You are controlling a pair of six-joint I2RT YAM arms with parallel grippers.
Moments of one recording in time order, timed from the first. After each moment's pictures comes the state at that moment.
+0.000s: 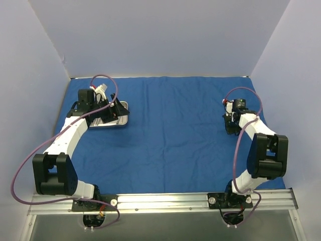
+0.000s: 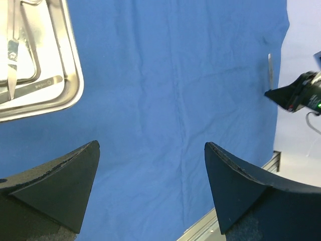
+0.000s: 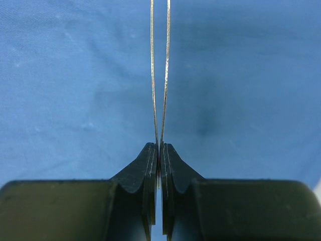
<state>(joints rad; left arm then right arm) -0.06 1.44 1.11 -0.40 0.56 -0.47 -0.11 1.58 0.96 -0.51 0.04 -0.23</state>
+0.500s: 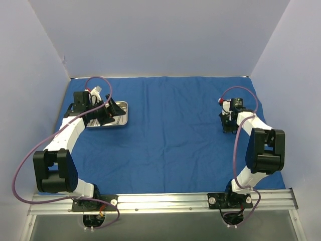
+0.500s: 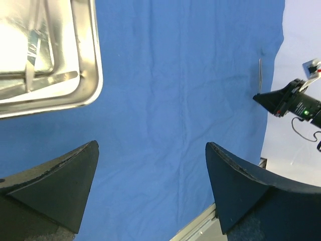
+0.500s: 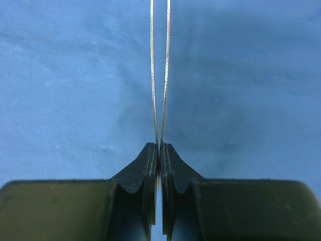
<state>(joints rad) 0.01 1.48 1.08 -0.38 0.60 -0.52 -0.10 1.66 0.99 -0.46 -0.05 -0.27</state>
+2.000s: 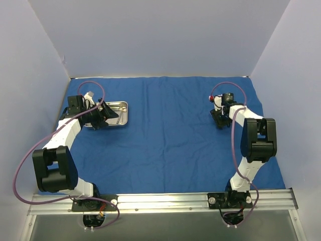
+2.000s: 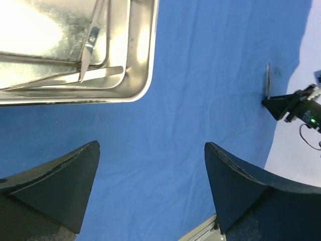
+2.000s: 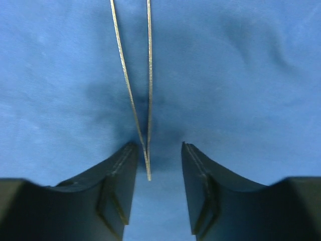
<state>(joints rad) 0.11 1.49 1.03 -0.38 0.58 -0.52 -0.01 1.84 1.13 -0.42 0.05 -0.41</state>
